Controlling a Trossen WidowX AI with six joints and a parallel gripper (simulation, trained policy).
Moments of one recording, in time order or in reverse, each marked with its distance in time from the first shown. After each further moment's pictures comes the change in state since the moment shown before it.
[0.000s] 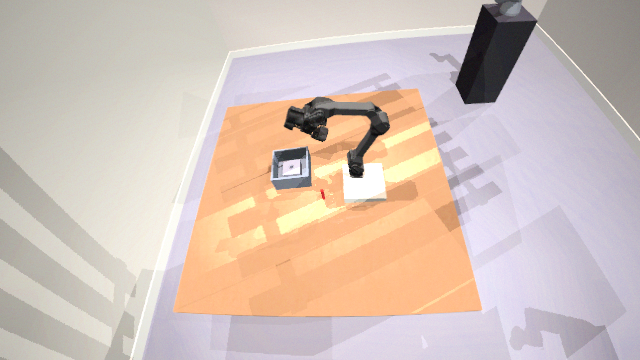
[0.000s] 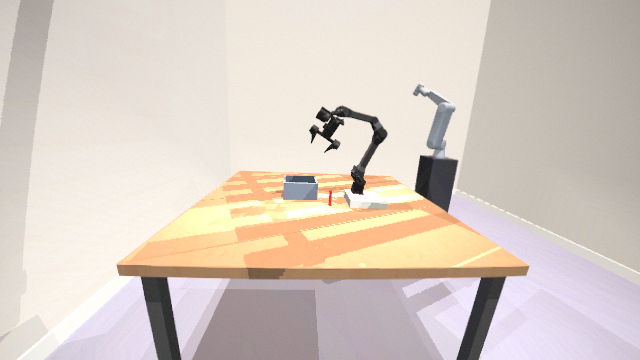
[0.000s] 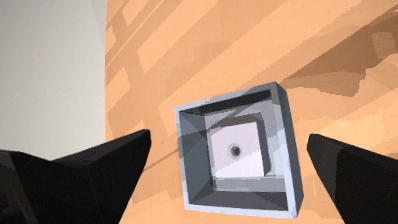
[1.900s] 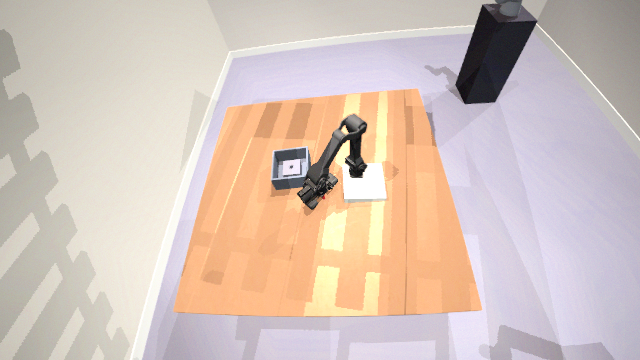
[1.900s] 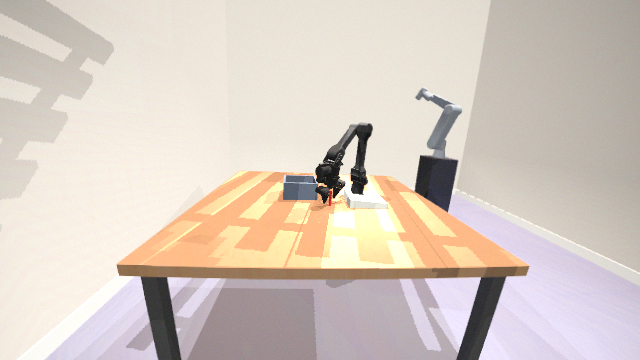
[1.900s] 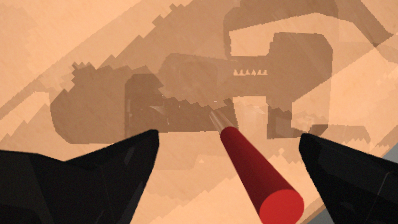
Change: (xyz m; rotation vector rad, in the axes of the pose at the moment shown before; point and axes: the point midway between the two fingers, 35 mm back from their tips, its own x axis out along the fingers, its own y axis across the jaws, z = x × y) arm 0.095 -0.188 -0.232 -1.073 0.417 -0.291
